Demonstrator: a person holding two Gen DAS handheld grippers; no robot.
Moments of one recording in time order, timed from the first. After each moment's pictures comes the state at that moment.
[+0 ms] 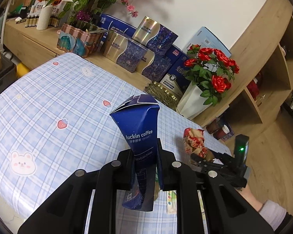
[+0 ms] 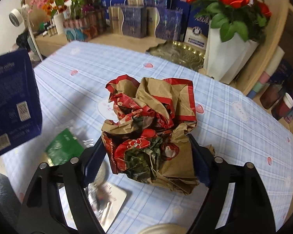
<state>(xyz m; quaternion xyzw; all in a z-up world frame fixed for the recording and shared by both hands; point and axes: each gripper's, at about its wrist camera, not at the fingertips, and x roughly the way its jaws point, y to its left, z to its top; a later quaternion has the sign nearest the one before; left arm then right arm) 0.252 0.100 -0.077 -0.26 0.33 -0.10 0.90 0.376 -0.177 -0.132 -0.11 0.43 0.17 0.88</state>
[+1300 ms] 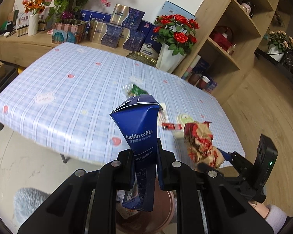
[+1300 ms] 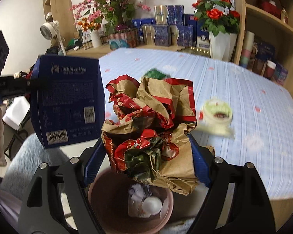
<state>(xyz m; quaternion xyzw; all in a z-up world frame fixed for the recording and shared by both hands) 0.029 0.053 -0.082 -0.16 0.38 -0.15 0.90 0.039 -0.190 -0.122 -0.04 0.37 0.22 0.90</state>
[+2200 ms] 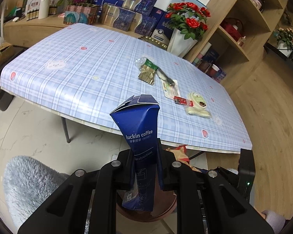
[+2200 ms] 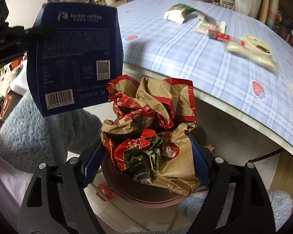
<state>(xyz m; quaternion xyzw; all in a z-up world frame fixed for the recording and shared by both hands) -0.002 0.053 -0.135 -0.17 0.41 -0.12 0.89 -0.003 -0.149 -0.224 -0.07 0.50 0.27 0.82</state>
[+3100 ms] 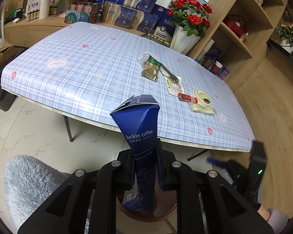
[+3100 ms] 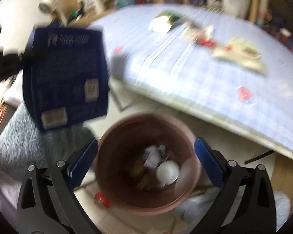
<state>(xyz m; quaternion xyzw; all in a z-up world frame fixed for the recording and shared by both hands) 0.001 0.045 -0.141 -0.16 0.42 -0.12 0.89 0.008 -0.163 -0.207 -0.04 0.45 0.22 0.86</state>
